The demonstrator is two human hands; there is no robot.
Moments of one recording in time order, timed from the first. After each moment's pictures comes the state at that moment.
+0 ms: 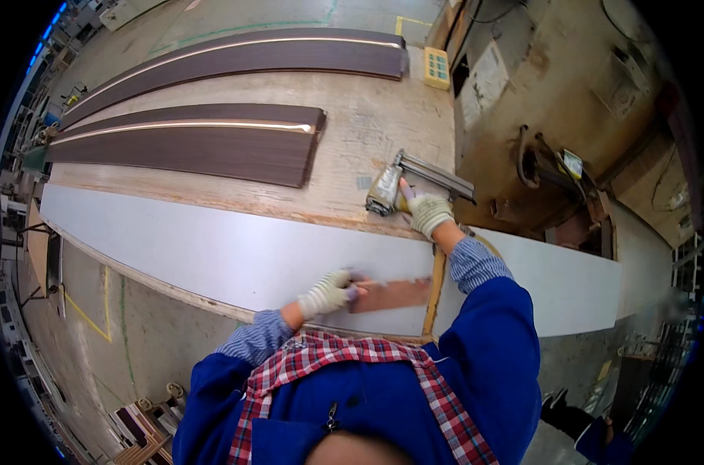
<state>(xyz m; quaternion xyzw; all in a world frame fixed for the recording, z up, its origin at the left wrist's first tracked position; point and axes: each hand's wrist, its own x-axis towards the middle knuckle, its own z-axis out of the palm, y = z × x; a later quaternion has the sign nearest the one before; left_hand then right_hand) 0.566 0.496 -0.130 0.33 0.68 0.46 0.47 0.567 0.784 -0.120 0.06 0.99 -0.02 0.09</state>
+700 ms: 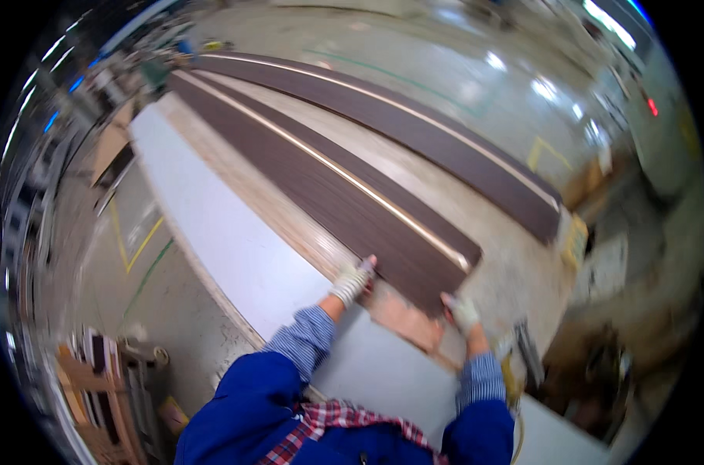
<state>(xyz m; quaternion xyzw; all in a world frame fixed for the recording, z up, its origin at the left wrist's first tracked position) 0.285 0.398 -0.133 -0.16 0.77 0.58 0.20 0.381 0.680 -0.142 0.20 0.72 -0.65 0.15</state>
